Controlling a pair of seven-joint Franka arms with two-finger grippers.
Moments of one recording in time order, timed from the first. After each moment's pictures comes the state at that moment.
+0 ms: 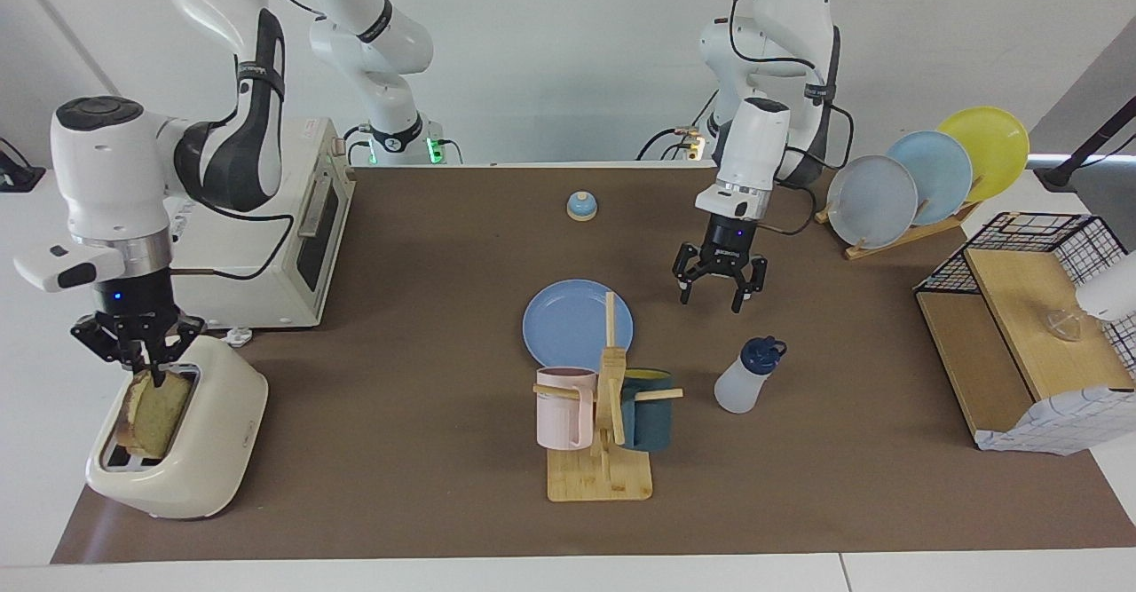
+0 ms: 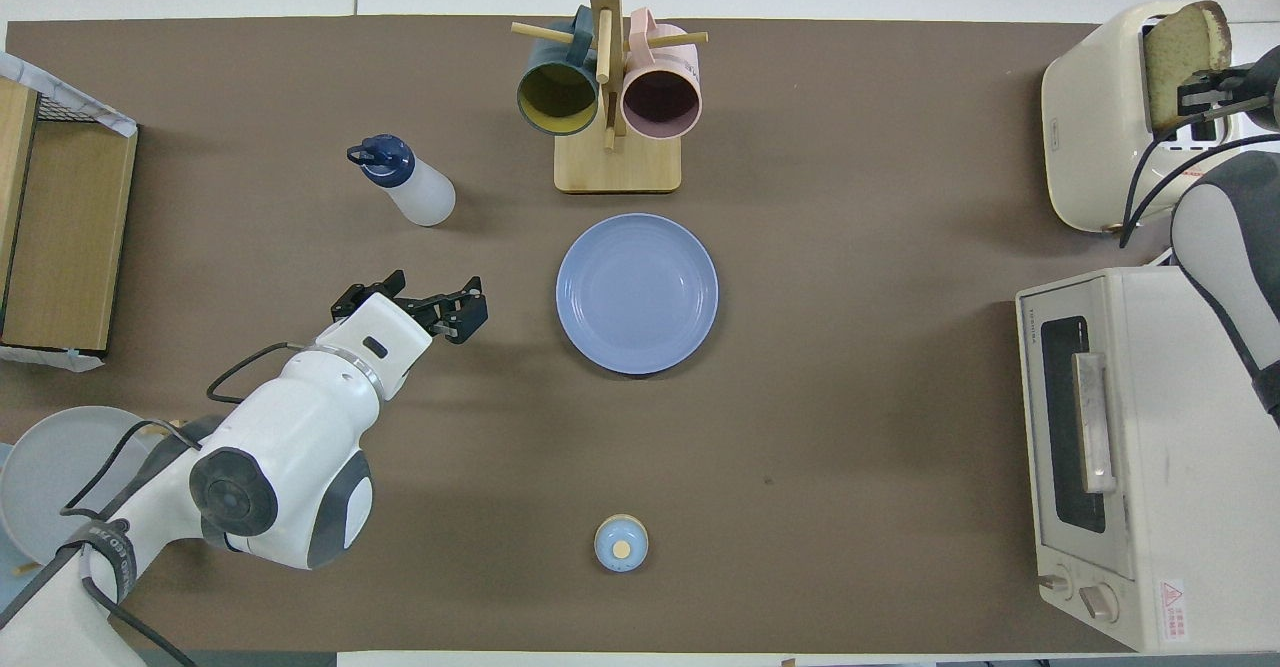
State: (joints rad) left arm -0.28 0.04 -0.12 -2.54 -0.03 3.25 -0.23; right arm -0.18 0.28 -0.02 -1.70 -0.20 2.48 -0.24
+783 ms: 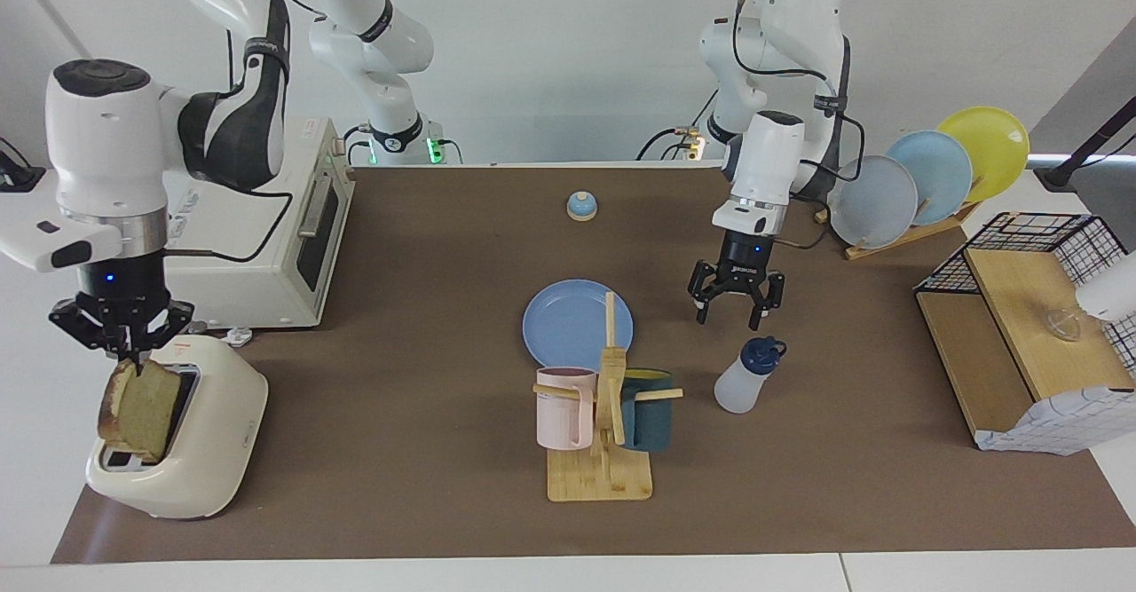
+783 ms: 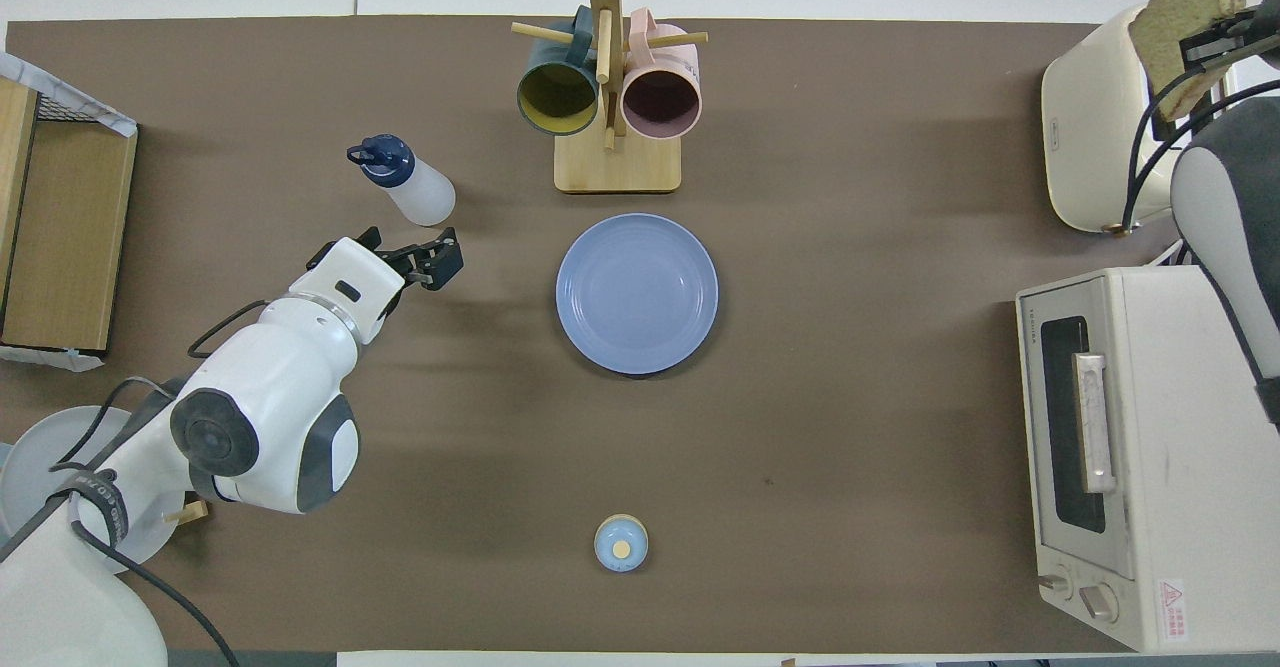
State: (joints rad) left arm -0.28 0.15 -0.06 -2.40 -0.03 3.25 -0.23; right arm -0.03 0.26 0.00 -1.45 -0.32 2.11 -0.24
